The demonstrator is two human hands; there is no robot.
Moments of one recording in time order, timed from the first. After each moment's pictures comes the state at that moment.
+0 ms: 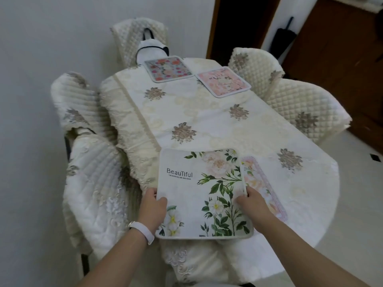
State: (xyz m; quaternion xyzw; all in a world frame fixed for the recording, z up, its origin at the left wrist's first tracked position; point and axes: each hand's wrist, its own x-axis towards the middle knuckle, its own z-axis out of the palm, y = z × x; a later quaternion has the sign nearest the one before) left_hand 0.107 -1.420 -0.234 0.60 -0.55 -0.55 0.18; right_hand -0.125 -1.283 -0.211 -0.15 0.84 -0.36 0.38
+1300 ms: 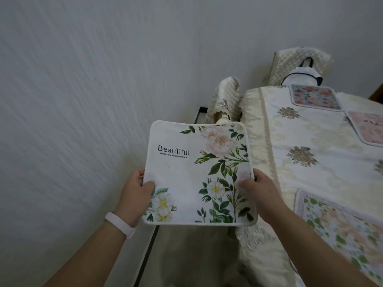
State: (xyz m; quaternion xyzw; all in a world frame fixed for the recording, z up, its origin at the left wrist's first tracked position) left_hand 0.375 -1.273 -0.131 0.72 -0.36 -0.36 0.47; right_hand 0.087 -1.337 -0.133 -0.43 0.61 -0.36 0.55
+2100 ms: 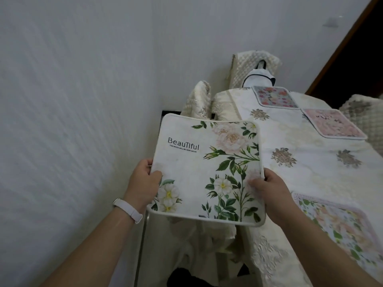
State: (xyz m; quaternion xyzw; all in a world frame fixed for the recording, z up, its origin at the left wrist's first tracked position) left_hand 0.437 -1.451 -0.154 0.64 -0.47 -0.44 0.42; right_hand 0.137 -1.406 -0.131 -0.34 0.66 -0.46 0.48
